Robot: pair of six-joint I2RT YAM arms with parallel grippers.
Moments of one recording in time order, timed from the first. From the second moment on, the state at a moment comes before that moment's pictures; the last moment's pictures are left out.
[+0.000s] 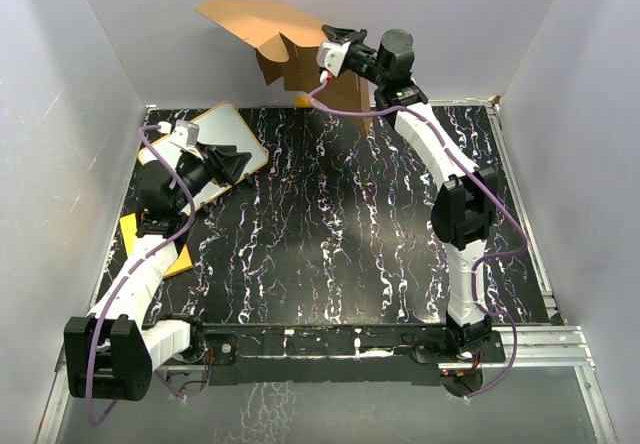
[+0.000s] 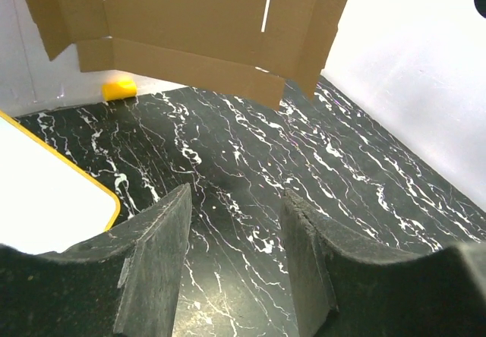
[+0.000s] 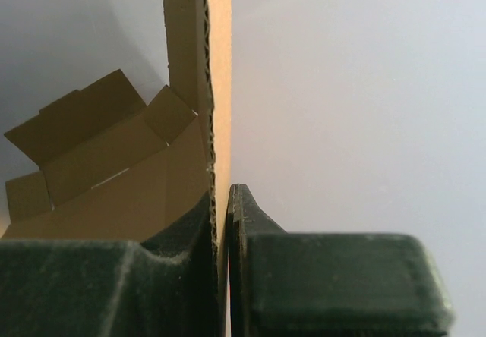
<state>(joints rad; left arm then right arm) -0.06 1.07 0.69 0.47 0.57 -0.32 0.34 2.14 2.14 0.24 -0.61 -1.10</state>
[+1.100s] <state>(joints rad) -0.06 1.11 0.69 0.50 0.59 -0.34 0.28 2.05 1.97 0.30 -0.70 -1.17</state>
